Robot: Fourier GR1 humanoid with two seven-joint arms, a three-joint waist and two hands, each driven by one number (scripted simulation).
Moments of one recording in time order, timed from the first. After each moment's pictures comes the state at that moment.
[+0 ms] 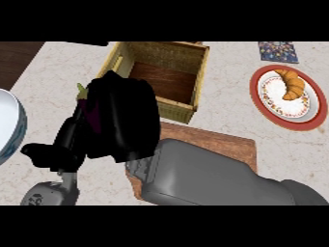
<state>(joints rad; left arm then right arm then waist) -0.12 0.14 -0.19 -1.61 0.13 0.19 0.01 -1.04 -0.01 0.78 -1.42 0.64 -0.39 1.06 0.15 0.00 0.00</state>
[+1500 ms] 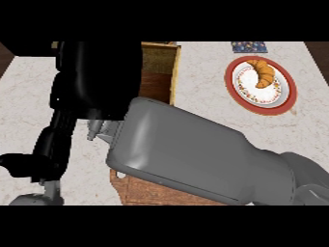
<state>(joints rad) -0.03 0.17 -0.11 -1.64 0.13 0.22 -0.01 -1.34 -0.01 0.67 -1.24 0.67 -0.52 1.24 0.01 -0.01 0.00</state>
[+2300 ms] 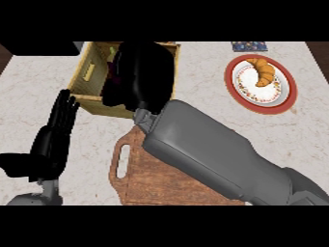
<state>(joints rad) -0.04 0.16 -0.10 -1.65 0.12 0.21 0.00 -1.13 -0.01 0.63 -1.19 0.72 -0.51 1.15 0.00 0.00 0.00</state>
